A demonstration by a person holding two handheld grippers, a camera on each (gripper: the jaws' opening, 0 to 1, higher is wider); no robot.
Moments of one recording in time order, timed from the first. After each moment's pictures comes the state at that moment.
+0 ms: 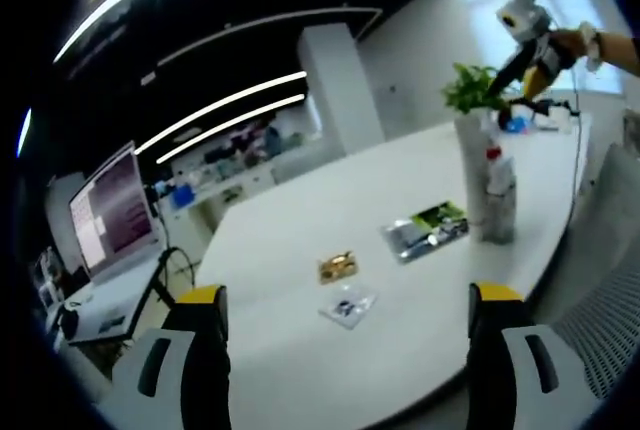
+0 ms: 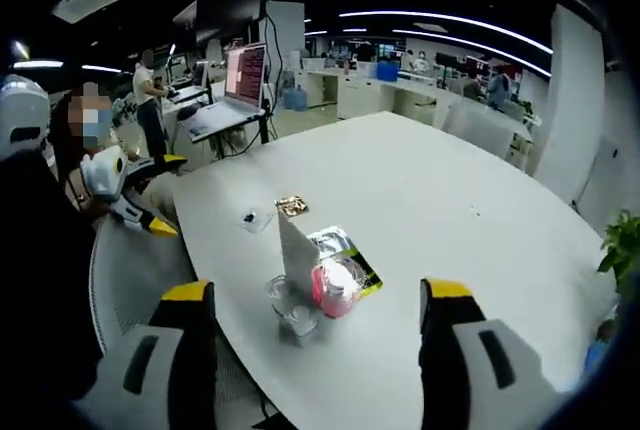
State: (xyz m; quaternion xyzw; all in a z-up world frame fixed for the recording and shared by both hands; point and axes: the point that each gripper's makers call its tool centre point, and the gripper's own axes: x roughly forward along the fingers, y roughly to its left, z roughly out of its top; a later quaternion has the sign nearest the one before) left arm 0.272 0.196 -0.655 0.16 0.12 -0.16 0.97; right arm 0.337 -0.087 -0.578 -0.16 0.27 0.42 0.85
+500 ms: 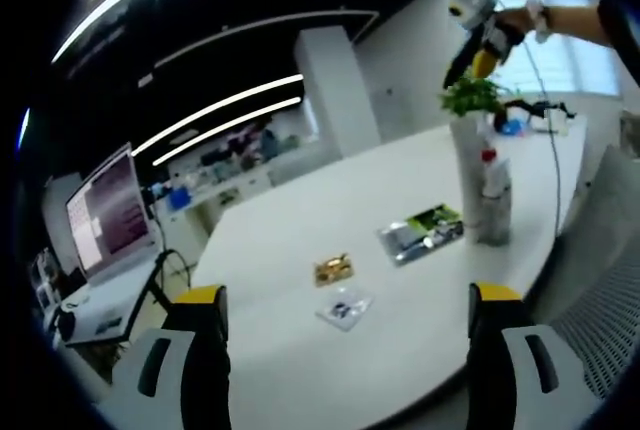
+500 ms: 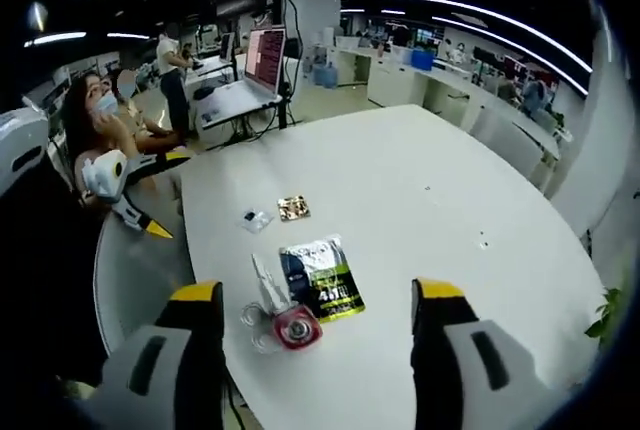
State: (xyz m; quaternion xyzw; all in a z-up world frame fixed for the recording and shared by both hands) left arm 0.271 0.193 -0.655 0.16 0.12 -0.17 0.96; right arm 0.394 -0.066 -0.549 -0.21 0.31 0.46 0.80
